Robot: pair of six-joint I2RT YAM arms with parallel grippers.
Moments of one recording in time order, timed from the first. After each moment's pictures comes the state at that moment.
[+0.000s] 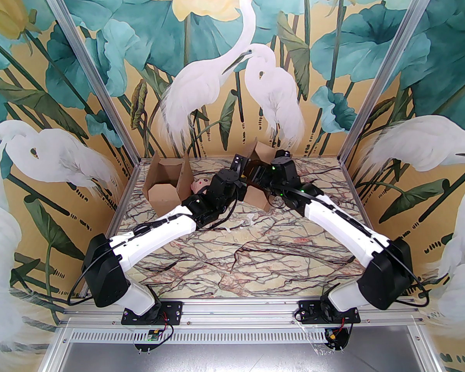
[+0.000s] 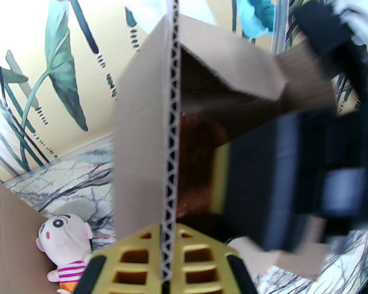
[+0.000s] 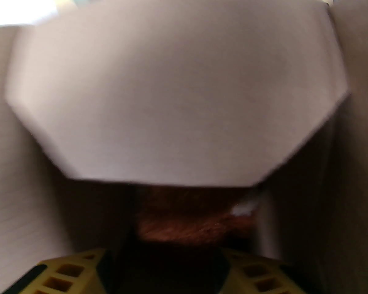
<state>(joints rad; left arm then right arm) -0.85 1.54 1.32 -0.11 -0.42 -0.03 0.54 1.54 1.30 -0.33 0.10 0.81</state>
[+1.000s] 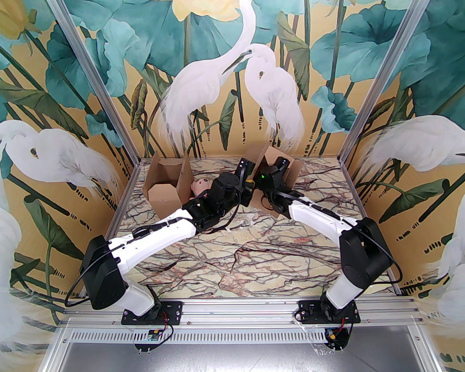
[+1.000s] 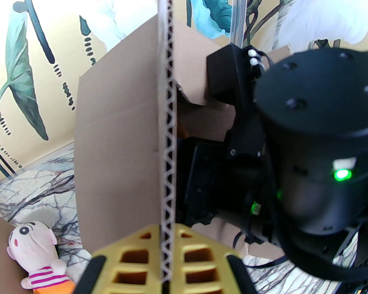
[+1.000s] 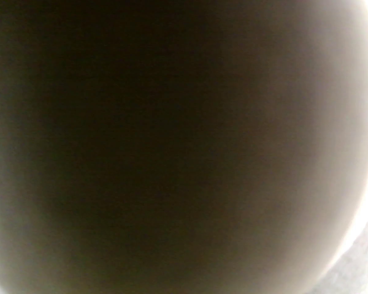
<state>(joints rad) -0.87 1.53 1.29 -0.08 -0.29 -0.05 0.54 1.67 1.17 0.03 0.34 0.79</state>
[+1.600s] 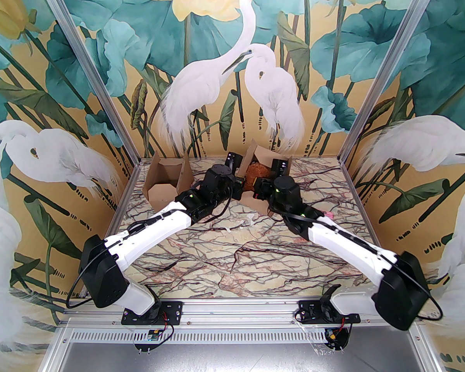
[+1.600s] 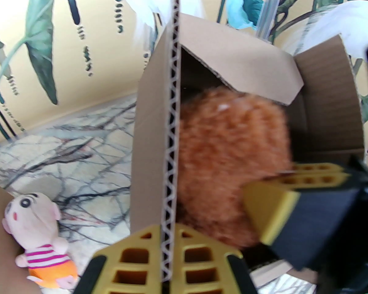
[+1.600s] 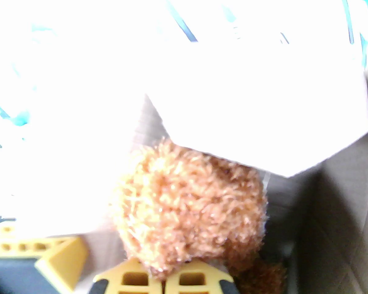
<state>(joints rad) -0.75 1.54 1.36 -0.24 -0.18 -0.21 0.63 1.29 0.95 0.10 0.16 0.54</state>
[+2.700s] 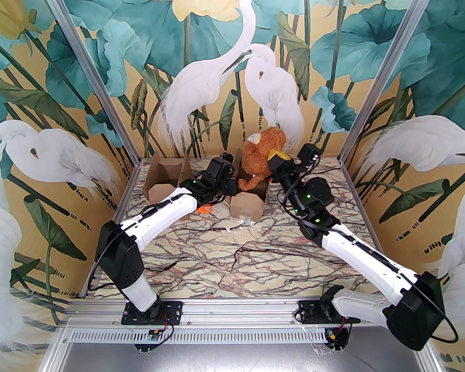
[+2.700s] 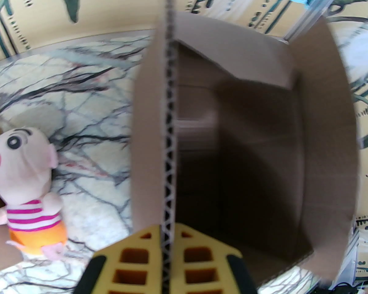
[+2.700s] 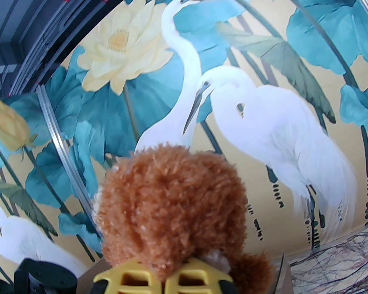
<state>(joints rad) -0.65 1.70 1.50 -0.52 -0.14 -0.41 0.54 1.20 0.95 0.58 0.16 0.42</state>
